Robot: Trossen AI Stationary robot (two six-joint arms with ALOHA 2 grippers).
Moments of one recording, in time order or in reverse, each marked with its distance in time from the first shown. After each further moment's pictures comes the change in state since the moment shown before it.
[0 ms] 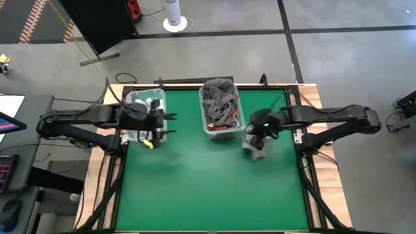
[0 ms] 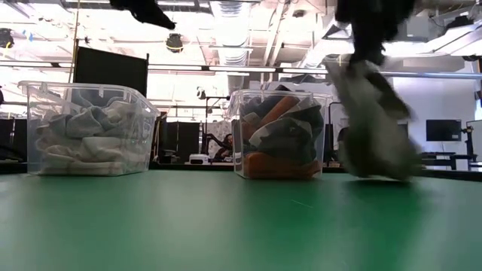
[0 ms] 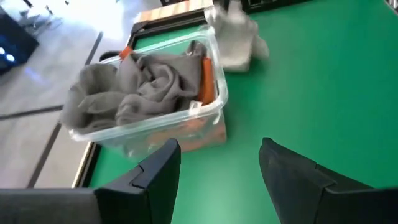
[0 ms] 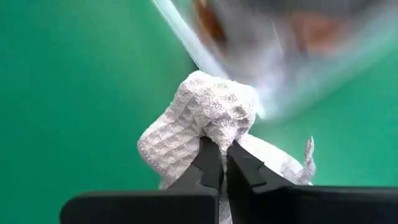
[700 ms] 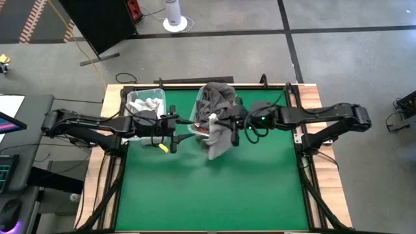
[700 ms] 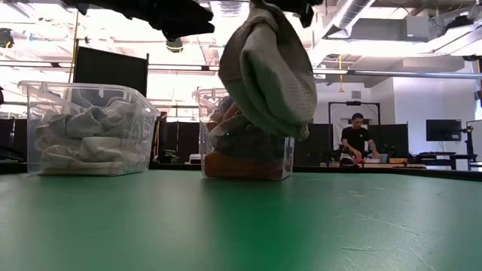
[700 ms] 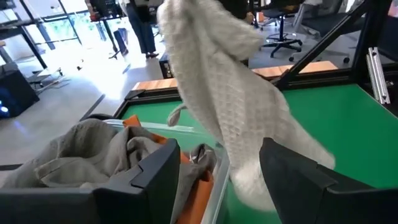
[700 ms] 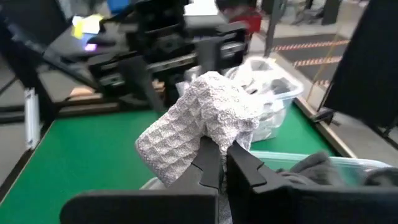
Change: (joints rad) left arm 0.000 0.134 -0.303 0.797 0.069 -0.054; right arm 0.036 0.161 0.102 0.798 0.002 -0.348
